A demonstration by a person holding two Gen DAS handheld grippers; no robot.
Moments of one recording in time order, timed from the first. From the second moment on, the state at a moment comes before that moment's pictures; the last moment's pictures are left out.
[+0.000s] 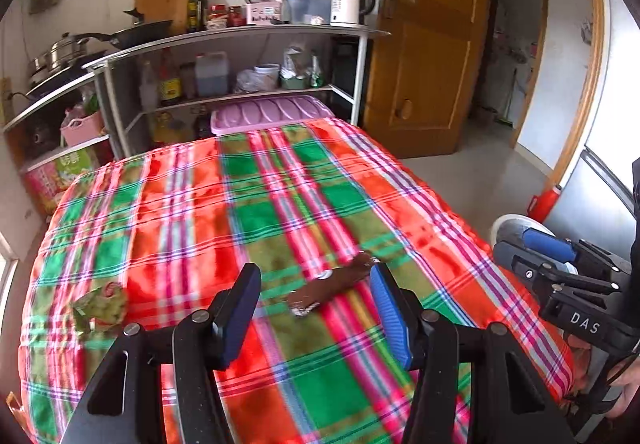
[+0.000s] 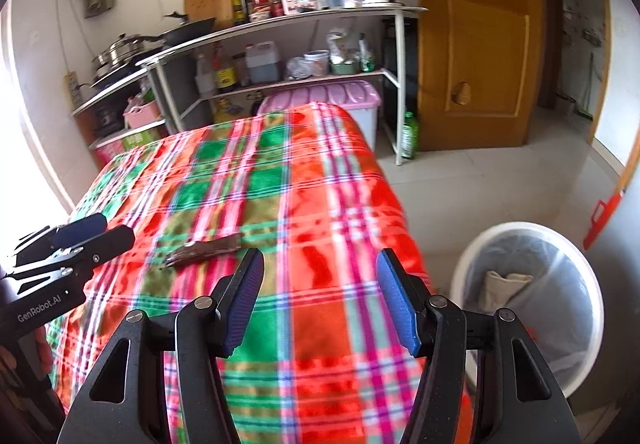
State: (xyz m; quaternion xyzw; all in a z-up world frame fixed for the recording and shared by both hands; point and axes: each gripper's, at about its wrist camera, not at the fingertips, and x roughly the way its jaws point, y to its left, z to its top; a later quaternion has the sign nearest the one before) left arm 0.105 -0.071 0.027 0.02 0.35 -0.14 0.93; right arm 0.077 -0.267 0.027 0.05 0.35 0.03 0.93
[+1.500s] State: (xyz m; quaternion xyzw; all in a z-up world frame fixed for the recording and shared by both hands) left arm 0.149 0.105 -0.032 -0.09 0.41 -0.04 0.91; right arm 0.171 -0.144 -0.036 0.04 0.45 0.07 0.89
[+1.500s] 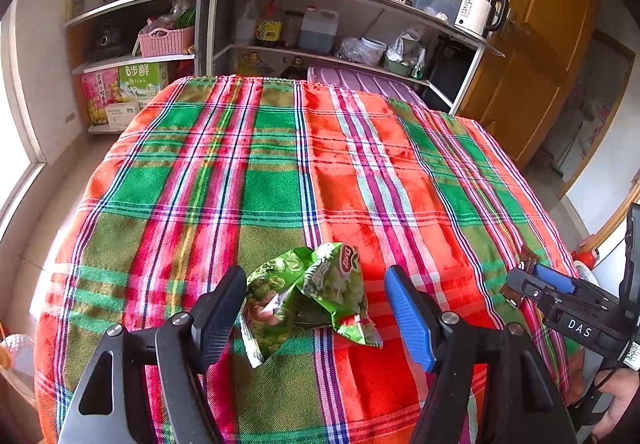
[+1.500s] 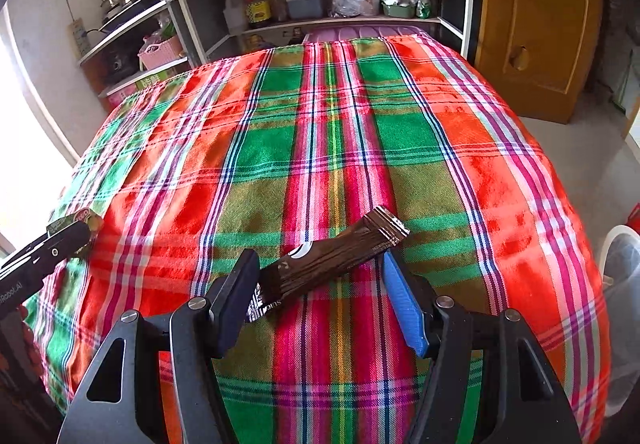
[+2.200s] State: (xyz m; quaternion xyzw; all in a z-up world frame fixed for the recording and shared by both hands) left arm 0.143 0.079 -0.018 -0.05 0.39 -0.06 0.92; right arm 0.162 -0.154 -0.026 0.04 0.43 0.07 0.90
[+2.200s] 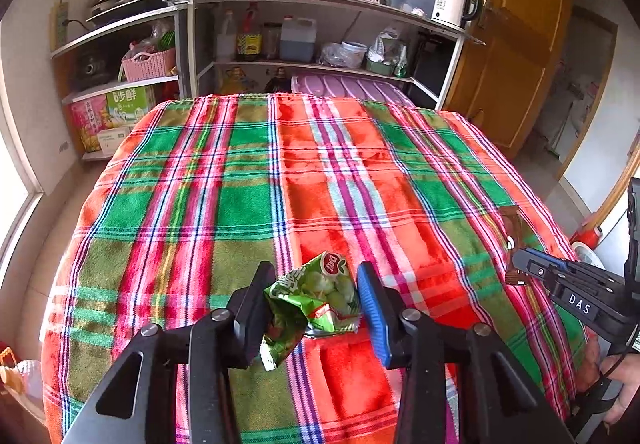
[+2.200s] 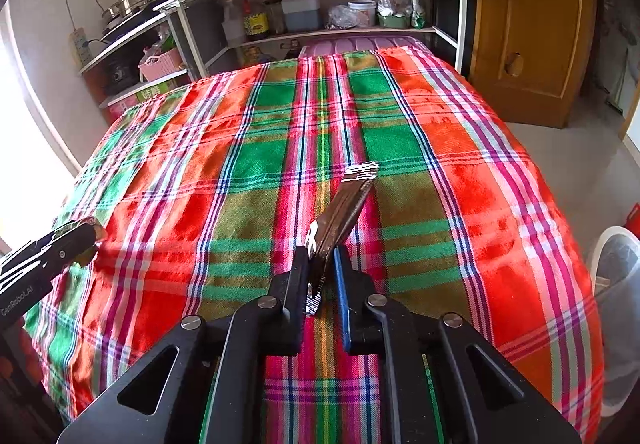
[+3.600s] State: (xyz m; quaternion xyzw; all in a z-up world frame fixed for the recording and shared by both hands) left arm 0.121 -0.143 0.040 0.05 0.33 -0.25 0.91; right arm 0.059 -0.324 0.041 0.10 0.34 -0.03 0.94
